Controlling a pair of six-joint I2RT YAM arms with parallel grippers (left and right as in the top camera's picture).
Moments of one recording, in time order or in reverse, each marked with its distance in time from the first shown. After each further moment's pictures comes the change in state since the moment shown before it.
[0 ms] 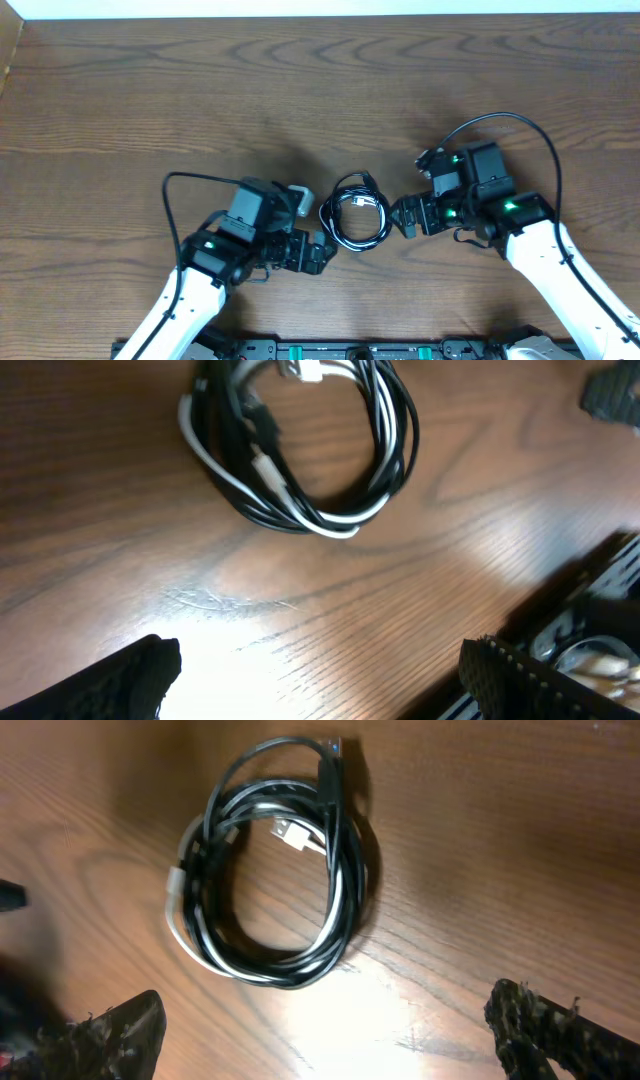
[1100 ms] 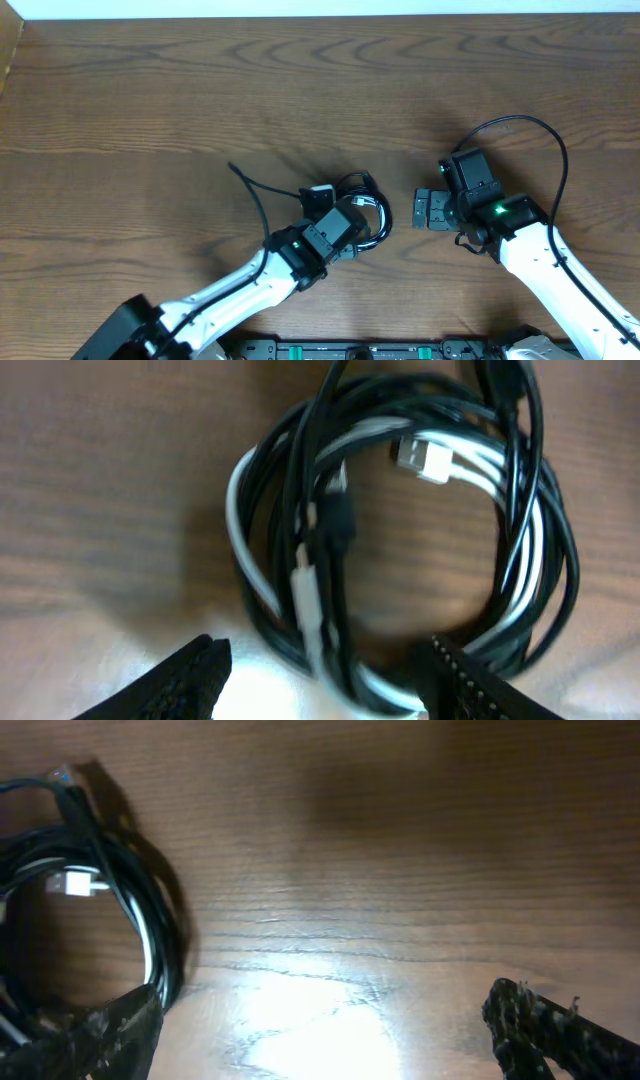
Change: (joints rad) left arm -0.409 0.364 0.005 0.346 -0.640 -0.647; right arm 0.058 0.000 0.000 -0.085 0.445 0.355
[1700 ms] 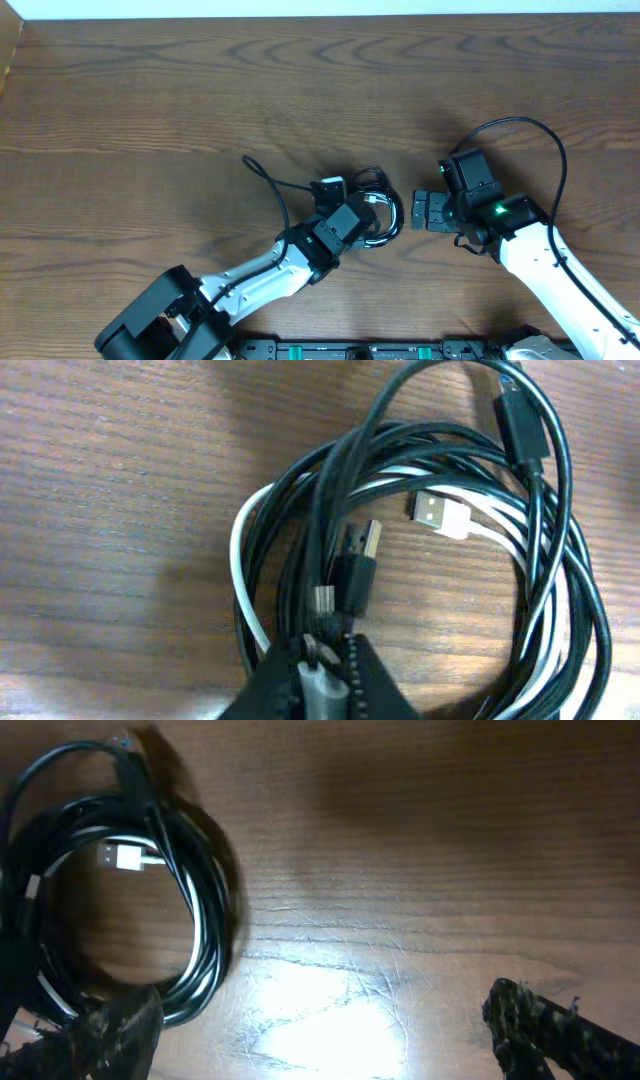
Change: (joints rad) left arm -0.001 0.137 0.000 0.212 -0.035 0.000; right arm 0.000 0.000 0.000 -0.009 -0.029 0.000
